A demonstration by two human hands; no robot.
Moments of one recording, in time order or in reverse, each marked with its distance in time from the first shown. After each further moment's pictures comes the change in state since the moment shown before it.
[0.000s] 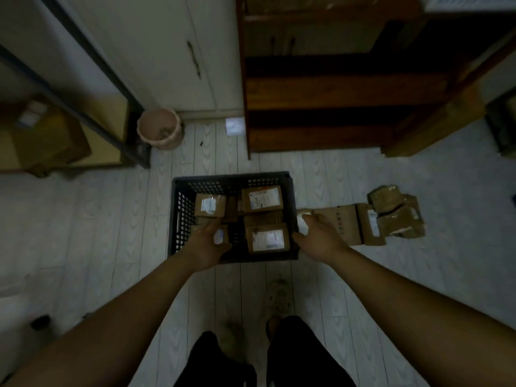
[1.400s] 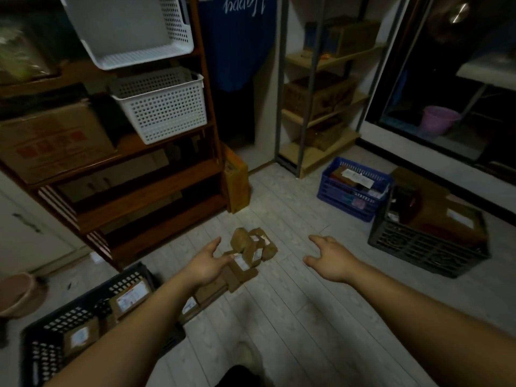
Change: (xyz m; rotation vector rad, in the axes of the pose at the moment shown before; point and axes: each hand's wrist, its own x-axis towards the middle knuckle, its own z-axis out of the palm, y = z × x) left_hand -0.236 0.387 0.333 0.201 -0.130 0.367; right_hand -0.435 0.378 -0.159 0.207 0.447 0.246
